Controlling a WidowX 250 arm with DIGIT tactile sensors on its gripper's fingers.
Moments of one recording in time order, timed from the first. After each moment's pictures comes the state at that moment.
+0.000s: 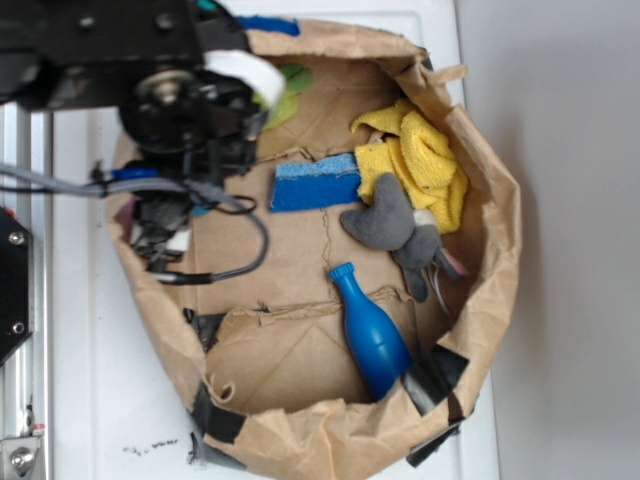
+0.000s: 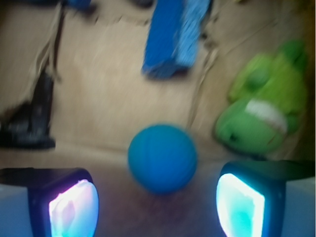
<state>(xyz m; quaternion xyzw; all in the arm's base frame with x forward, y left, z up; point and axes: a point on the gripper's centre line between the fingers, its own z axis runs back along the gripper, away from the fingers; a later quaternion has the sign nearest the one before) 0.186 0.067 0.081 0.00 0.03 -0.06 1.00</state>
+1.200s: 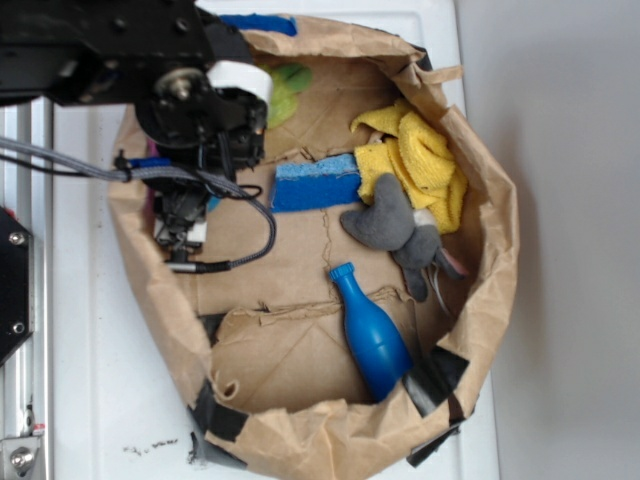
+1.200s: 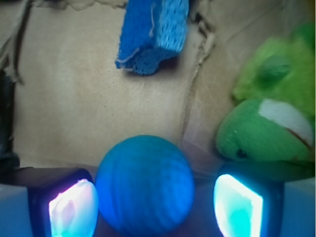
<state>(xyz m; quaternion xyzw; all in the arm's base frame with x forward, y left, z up) 0.192 0.076 0.045 -0.02 0.02 -0.01 1.00</state>
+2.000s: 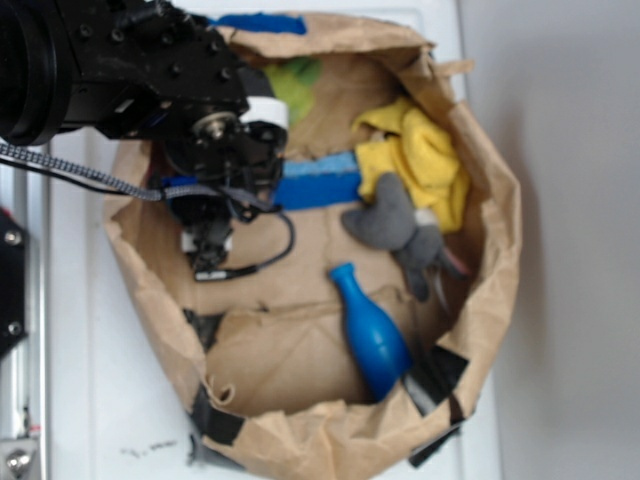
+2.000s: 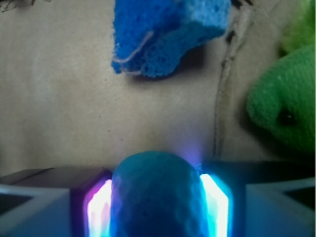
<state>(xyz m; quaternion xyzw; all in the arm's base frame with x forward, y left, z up) 0.202 0.065 0.028 -0.03 0.03 0.04 1.00</state>
